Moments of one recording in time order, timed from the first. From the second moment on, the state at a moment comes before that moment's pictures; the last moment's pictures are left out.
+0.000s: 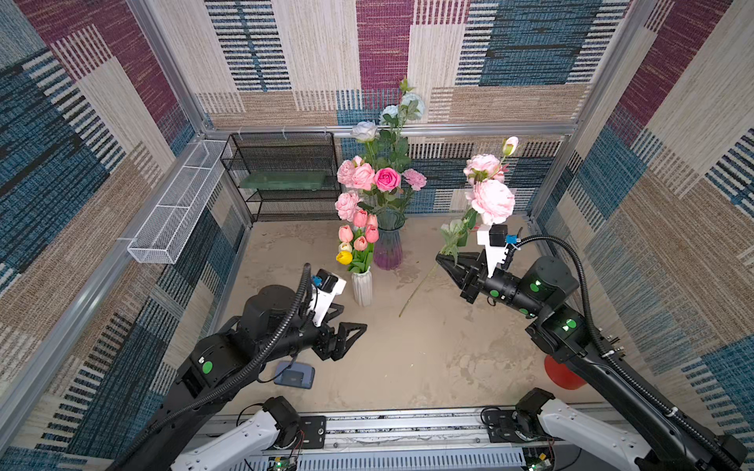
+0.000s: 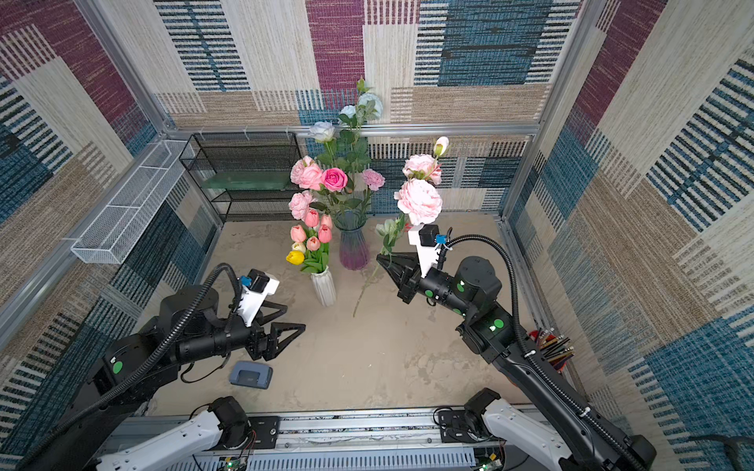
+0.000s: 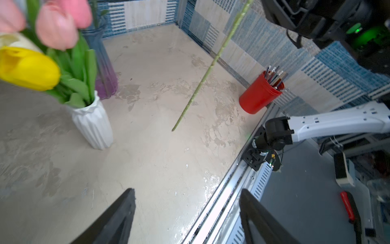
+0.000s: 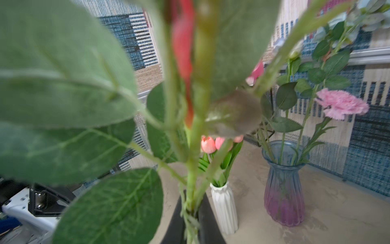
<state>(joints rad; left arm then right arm) -0.88 0.81 1.20 -0.93 0.13 -0.19 0.59 0.87 0.93 0.02 -0.43 0.28</state>
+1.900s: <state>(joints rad) -1.21 0.75 0.71 -0.11 0.04 -0.18 0.91 0.51 0.58 0.33 -0.43 0.36</state>
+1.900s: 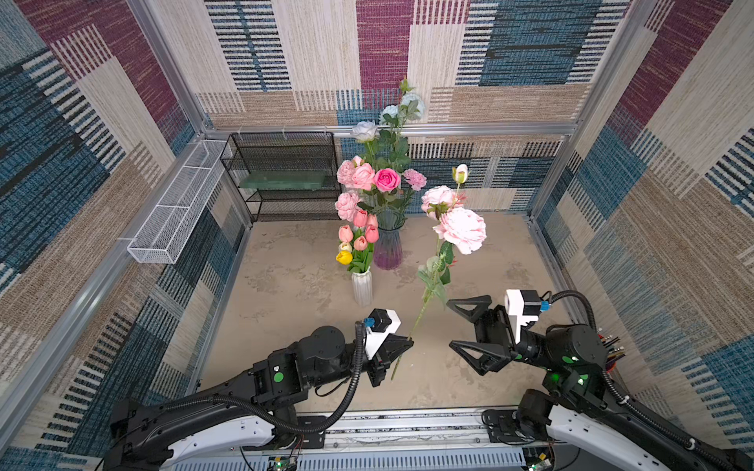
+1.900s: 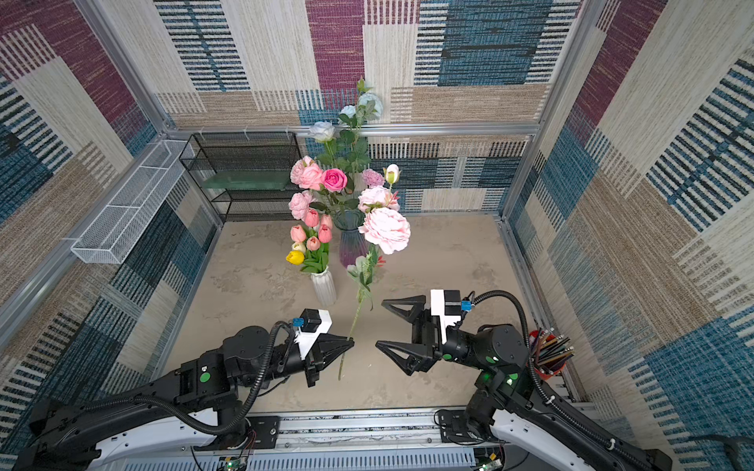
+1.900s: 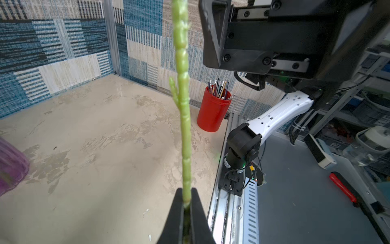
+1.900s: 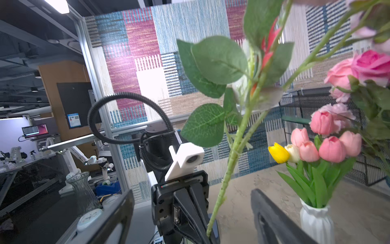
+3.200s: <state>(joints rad) -1.21 0.69 0.69 0.04 0.29 -0.23 1.03 0.81 0.70 0.37 -0.63 0.29</state>
